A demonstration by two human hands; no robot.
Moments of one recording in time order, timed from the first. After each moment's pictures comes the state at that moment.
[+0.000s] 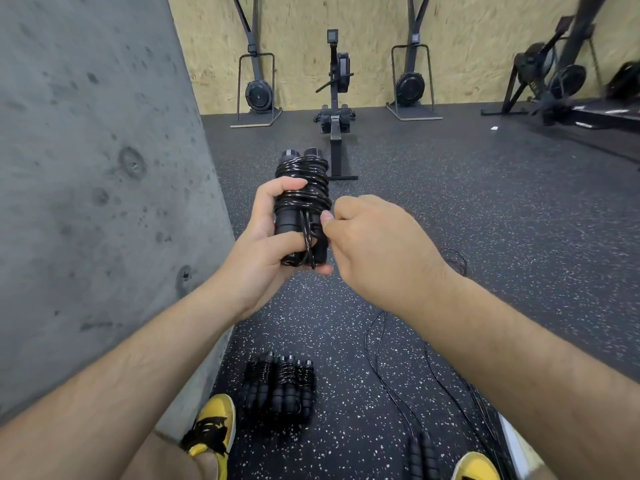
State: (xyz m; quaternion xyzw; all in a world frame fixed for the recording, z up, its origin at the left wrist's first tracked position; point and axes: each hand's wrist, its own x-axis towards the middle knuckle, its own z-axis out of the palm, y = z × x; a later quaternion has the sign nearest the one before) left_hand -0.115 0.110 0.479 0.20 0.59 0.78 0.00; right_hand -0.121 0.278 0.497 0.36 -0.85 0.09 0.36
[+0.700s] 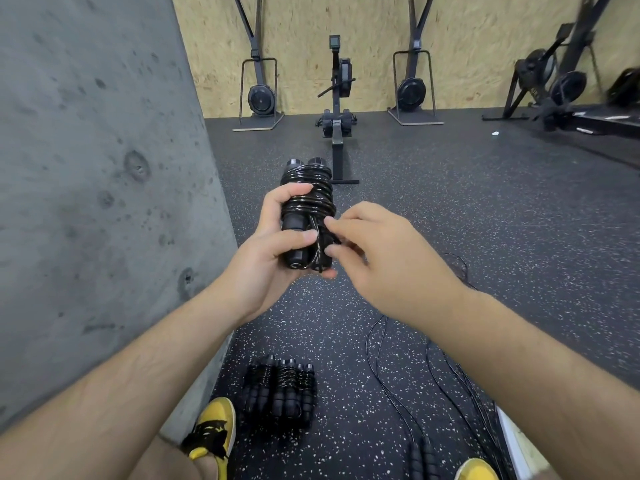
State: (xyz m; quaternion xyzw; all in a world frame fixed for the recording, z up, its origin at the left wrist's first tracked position) left_hand -0.117 0.107 0.479 0.21 0.56 0.80 0.03; right_hand -0.114 0.287 0.493 0.34 -0.87 0.25 0.27
